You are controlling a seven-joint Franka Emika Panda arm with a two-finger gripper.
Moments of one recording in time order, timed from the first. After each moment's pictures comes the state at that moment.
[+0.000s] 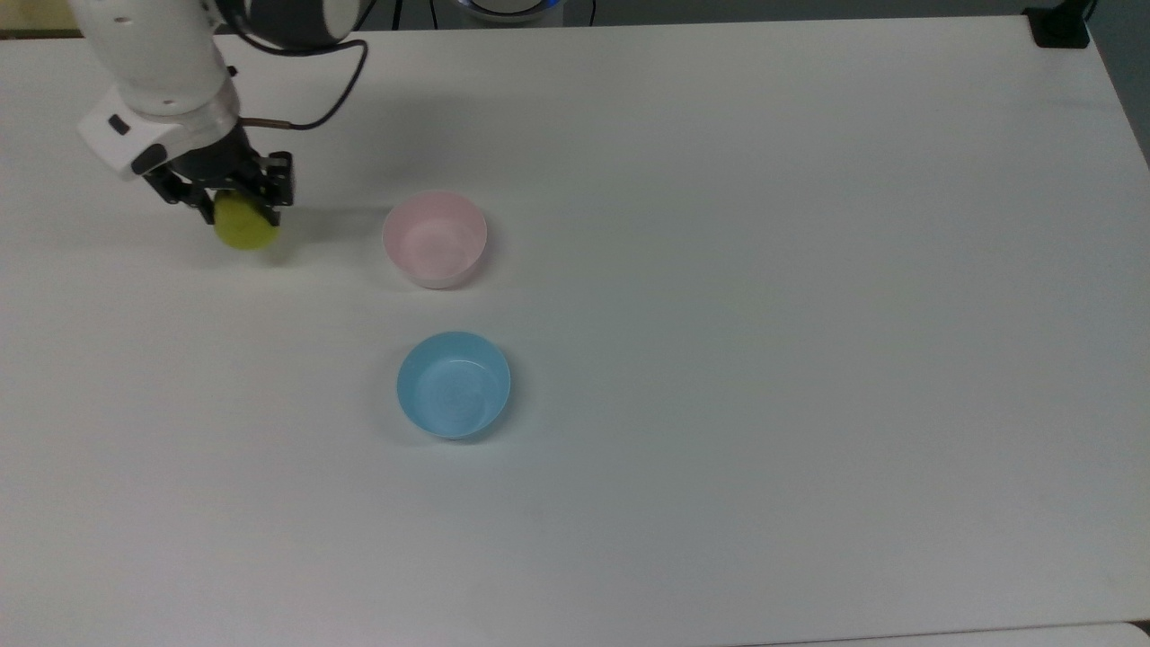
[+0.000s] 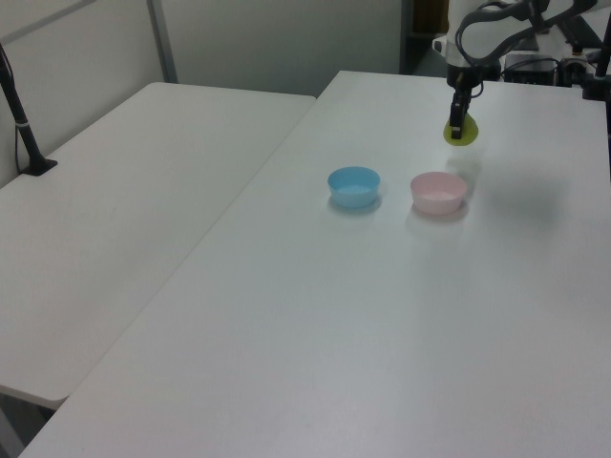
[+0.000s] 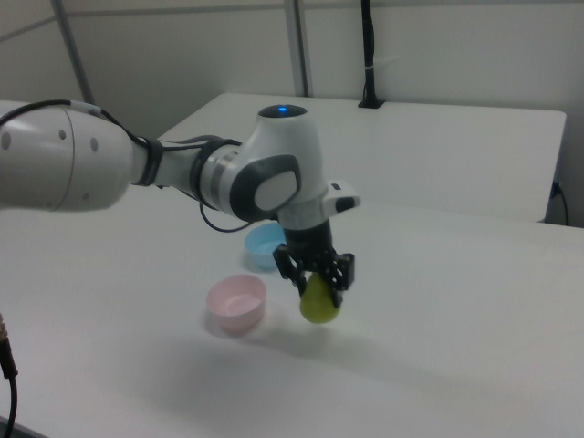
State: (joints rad) arm -0.32 0.29 -0.03 -1.82 -0.09 2.15 -0.35
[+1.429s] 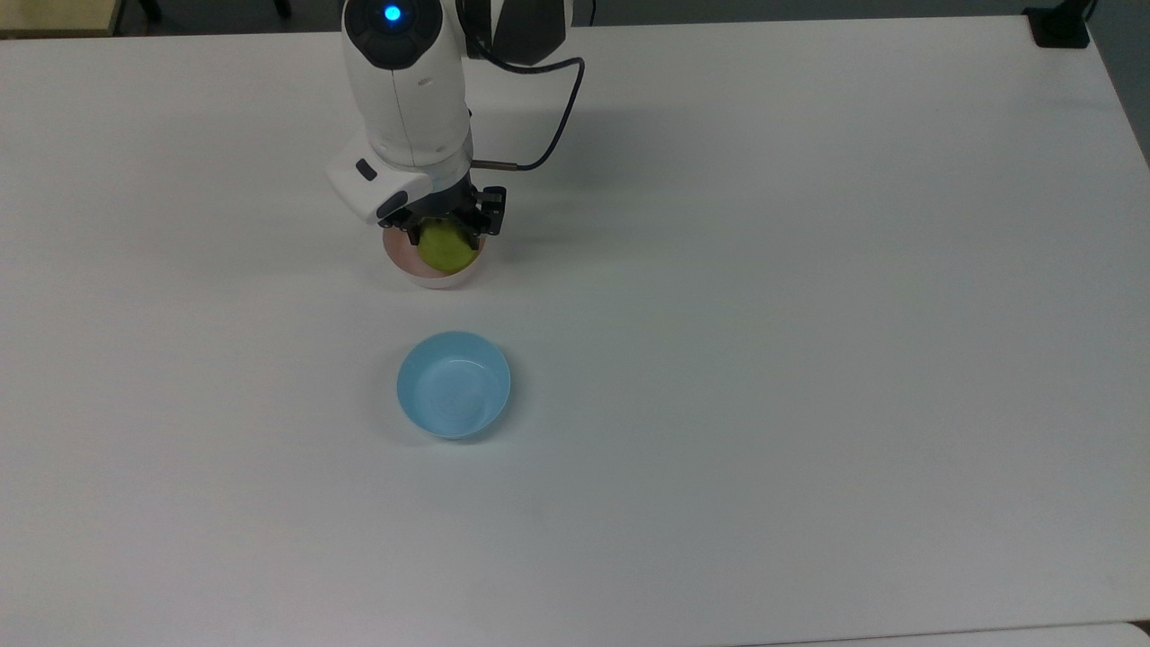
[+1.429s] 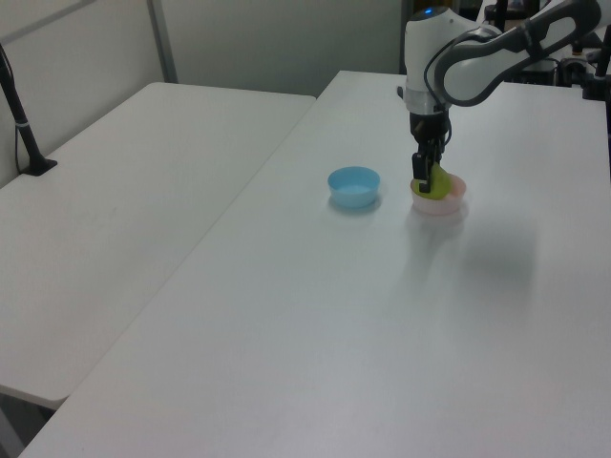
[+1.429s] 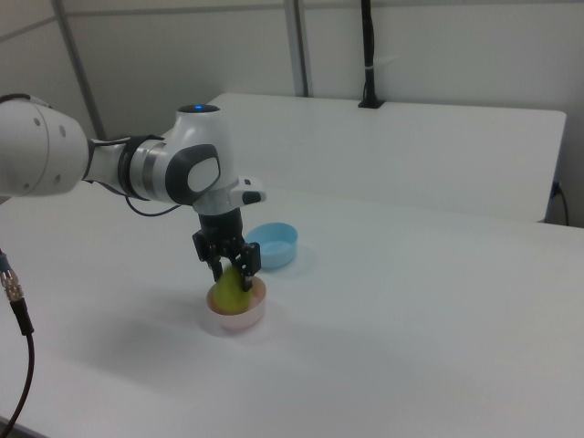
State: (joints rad) arm -0.15 0.28 0.13 -1.89 -0.09 2.10 0.05
